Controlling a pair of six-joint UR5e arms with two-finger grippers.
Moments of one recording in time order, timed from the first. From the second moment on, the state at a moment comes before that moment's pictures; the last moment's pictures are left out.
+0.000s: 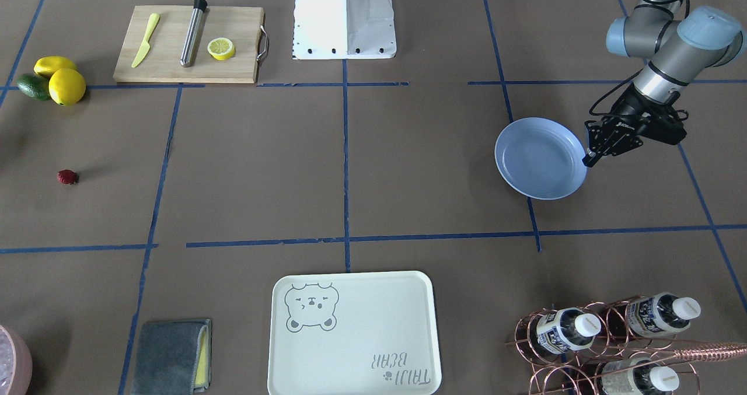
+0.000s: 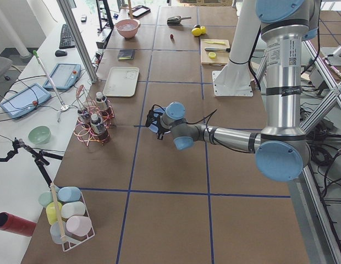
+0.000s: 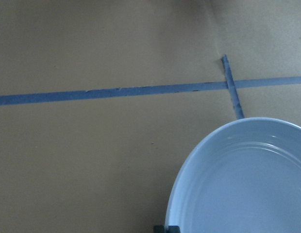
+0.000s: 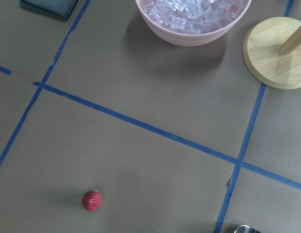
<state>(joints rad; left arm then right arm) -0.85 -1.53 -1.73 -2.52 -2.00 -1.03 1.50 -1.70 1.86 -1.31 2.41 -0.01</state>
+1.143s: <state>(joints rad) -0.46 -2.05 -1.66 -2.12 -1.72 -1.39 1.50 -1.68 1.86 -1.32 2.41 0.00</state>
